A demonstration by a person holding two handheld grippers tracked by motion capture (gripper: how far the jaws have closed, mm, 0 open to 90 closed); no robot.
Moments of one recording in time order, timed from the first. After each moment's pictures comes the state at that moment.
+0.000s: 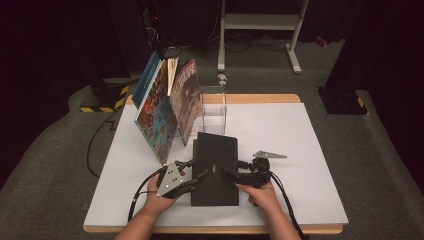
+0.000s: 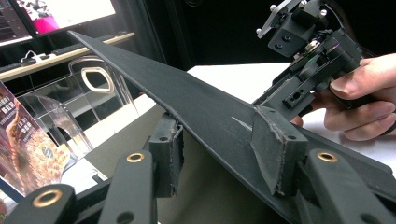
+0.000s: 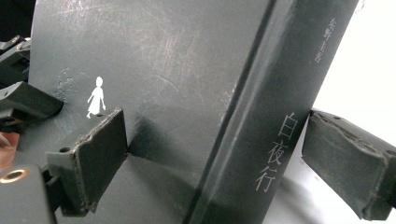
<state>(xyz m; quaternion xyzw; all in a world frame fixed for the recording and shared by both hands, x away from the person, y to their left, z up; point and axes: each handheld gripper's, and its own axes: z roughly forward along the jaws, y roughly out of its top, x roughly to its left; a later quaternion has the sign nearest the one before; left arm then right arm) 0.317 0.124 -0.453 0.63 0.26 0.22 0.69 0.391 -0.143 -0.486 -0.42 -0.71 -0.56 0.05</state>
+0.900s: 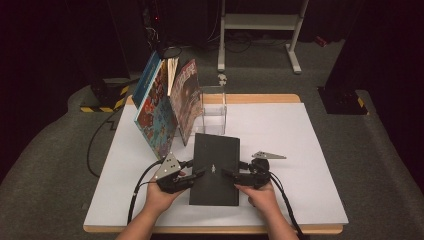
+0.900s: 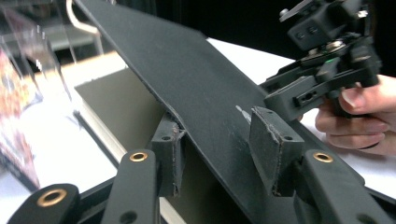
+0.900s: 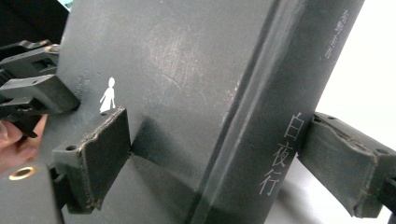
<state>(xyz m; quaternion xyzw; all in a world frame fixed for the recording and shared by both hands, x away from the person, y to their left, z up) 0.334 0.128 -0.447 0.62 0.40 0.12 0.67 0.386 -0.140 -0.482 -0.43 -0.72 -0.55 0.03</state>
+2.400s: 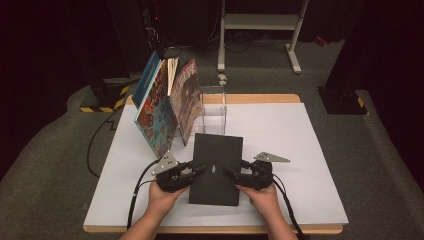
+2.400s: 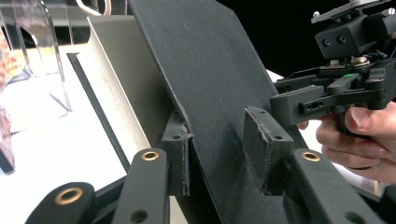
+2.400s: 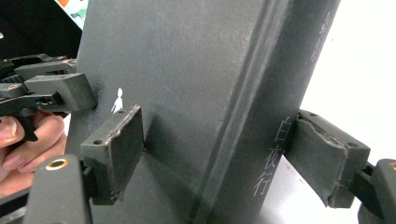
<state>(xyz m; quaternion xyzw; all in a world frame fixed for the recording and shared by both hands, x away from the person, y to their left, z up) 0.334 0.128 -0.443 0.58 0.44 0.08 0.68 0.372 -0.142 -0.465 -0.42 -0.72 -0.55 -0.02</state>
